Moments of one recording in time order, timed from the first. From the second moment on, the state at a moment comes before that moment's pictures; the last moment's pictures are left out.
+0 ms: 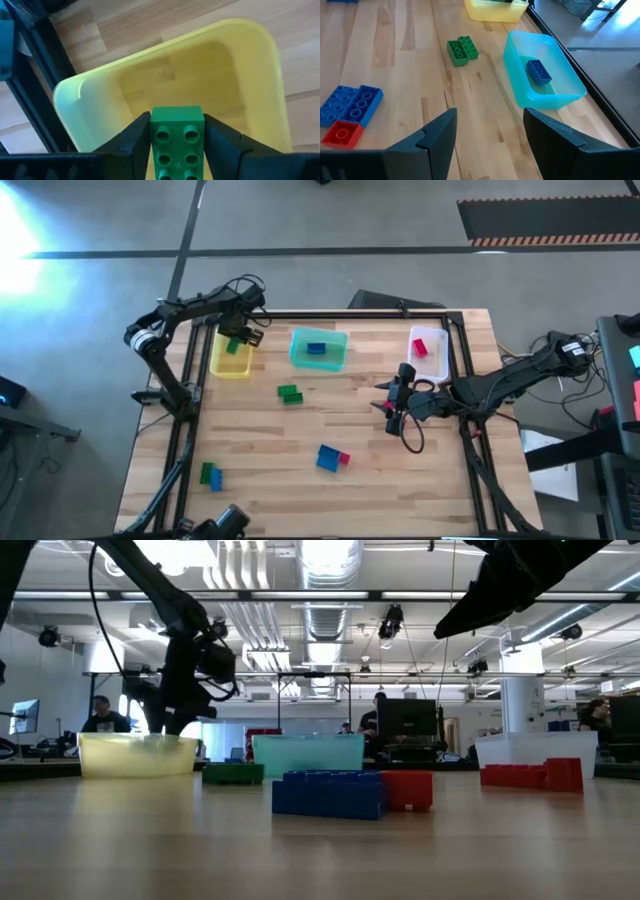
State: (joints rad) left arm 0.90 1.70 1.15 -1.02 -0.25 -0.33; right arm 0.30 1.12 0.70 -0.24 0.55 0.16
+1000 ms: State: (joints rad) left arm 0.45 1.31 1.15 -1.01 -0.43 -0.49; right arm 0.30 1.12 0.70 -0.32 0.54 0.54
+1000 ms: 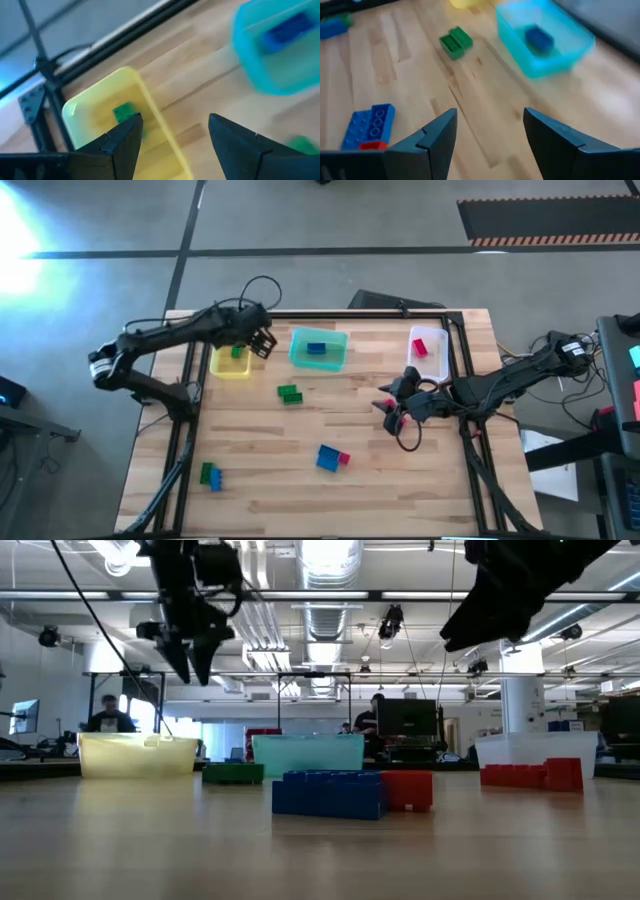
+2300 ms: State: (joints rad) left arm -0.13 1.30 1.07 -0.54 -0.88 -0.35; right arm 0.19 1.42 0.87 -0.94 0.31 1.20
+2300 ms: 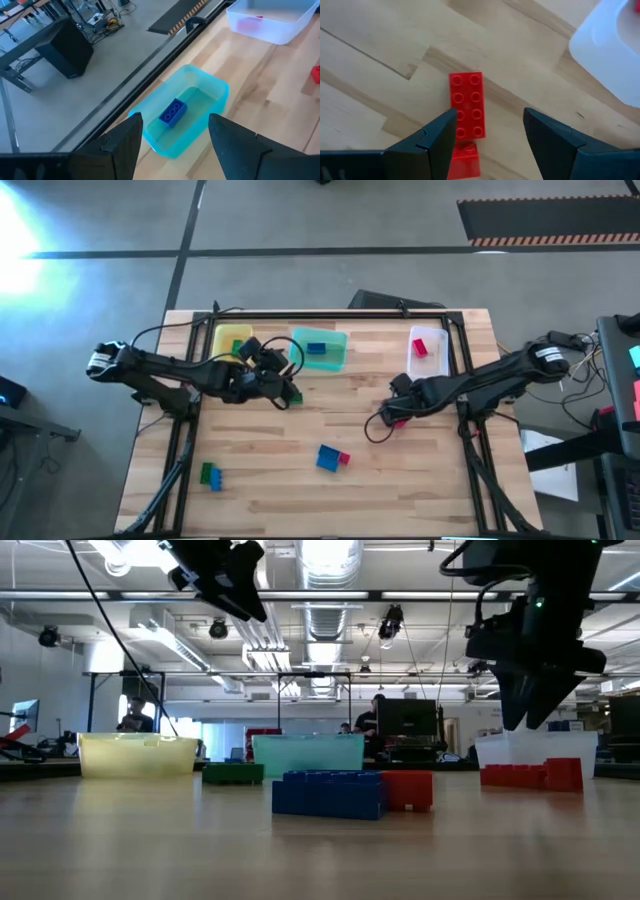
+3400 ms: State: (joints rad) left arm -0.13 1.31 1.04 -0.53 -0.88 -0.36; right arm 0.17 1.64 0.96 -0.95 0.20 1.06
